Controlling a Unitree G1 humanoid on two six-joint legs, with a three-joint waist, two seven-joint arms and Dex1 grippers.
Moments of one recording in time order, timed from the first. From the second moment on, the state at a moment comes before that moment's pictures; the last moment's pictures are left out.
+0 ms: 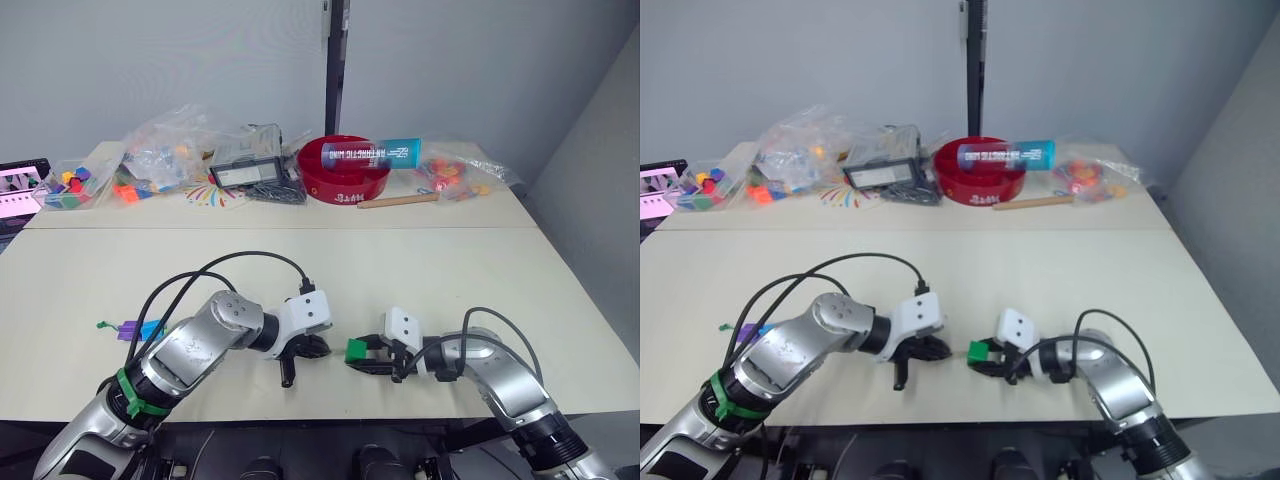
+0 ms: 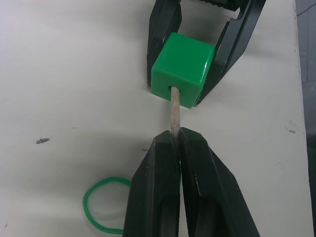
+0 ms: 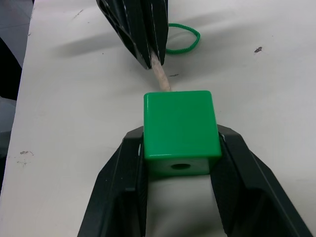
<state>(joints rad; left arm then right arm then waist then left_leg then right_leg) -0.56 0.67 -0.47 -0.43 -0.24 0.96 -0.95 -0.28 -0.57 0.30 -0.11 0.19 0.33 1.06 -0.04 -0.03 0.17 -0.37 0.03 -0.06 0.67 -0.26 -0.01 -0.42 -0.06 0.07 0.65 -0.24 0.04</state>
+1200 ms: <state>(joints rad) -0.56 0.60 -0.48 -0.38 -0.23 0.97 -0.92 -0.30 -0.58 0.30 -0.16 0.17 0.42 1.04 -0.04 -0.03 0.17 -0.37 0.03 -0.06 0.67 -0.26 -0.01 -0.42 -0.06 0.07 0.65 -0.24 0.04</state>
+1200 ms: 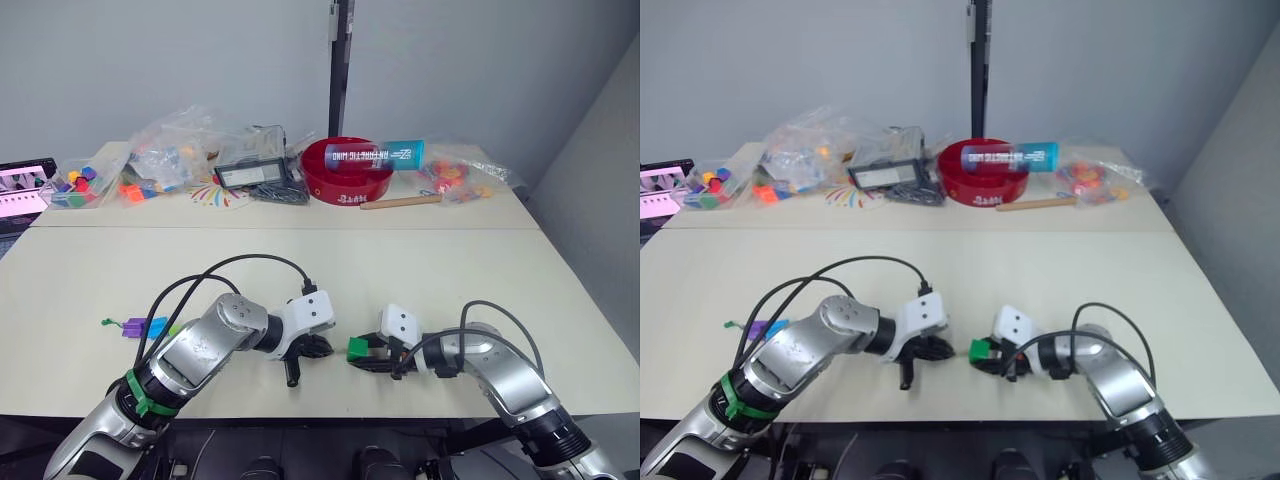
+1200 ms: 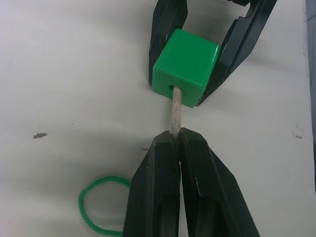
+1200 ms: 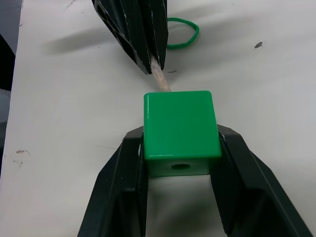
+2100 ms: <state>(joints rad) -0.51 0.64 -0.42 -0.45 -0.28 0.97 -0.91 -0.39 -0.54 0.30 0.15 0.16 0.06 1.23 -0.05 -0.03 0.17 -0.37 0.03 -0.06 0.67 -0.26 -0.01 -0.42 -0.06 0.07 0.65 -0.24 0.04</state>
